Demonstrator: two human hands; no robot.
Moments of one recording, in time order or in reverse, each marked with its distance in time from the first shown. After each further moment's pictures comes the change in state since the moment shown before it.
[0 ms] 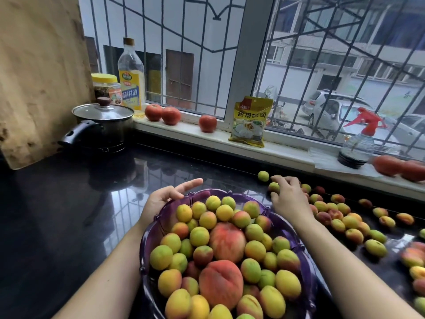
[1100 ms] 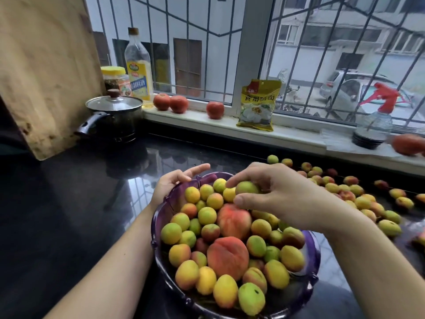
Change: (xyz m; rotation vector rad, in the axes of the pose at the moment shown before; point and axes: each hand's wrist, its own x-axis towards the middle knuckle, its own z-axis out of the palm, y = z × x) left_hand -0.007 -0.002 0.007 0.049 0.009 0.018; right_hand -0.102 -0.093 -0.107 0.479 -0.500 -0.486
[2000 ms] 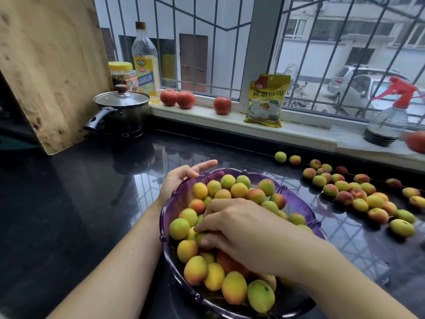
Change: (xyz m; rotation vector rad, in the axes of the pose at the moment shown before) left_hand -0.001 -0.001 -0.004 -0.023 -0.075 -0.036; right_hand 0.000 -0.024 0.066 -0.490 -0.245 -0.279
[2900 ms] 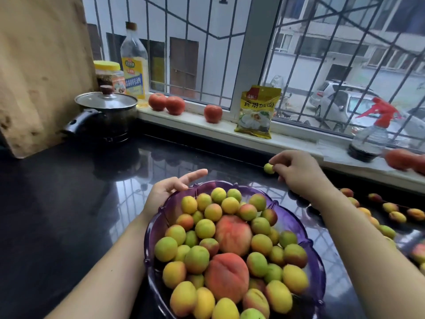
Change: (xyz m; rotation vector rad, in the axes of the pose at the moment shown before) left_hand 0.003 0.003 -0.001 -0.003 0.042 0.013; right_hand 0.010 0.158 -0.046 0.356 0.603 0.748
